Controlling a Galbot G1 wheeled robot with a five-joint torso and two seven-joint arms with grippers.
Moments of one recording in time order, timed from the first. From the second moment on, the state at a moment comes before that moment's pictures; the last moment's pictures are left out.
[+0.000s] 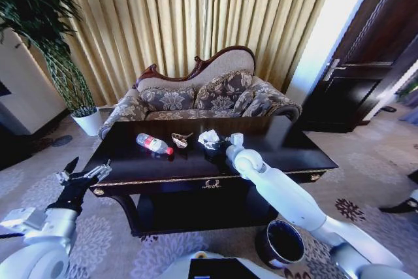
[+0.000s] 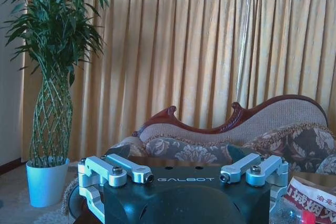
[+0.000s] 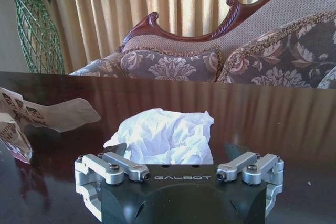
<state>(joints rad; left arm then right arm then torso) 1.82 -1.30 -1.09 -2.50 -0.65 0.27 -0.03 -0.63 1.01 -0.18 1.76 0.92 -0.49 0.41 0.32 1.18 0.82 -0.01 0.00</state>
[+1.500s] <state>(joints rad) 1.81 -1.31 -1.07 -2.50 -0.64 0.26 -0.03 -0.74 0.92 -0.08 1.90 0.88 -0.41 0.47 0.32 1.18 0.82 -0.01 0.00</state>
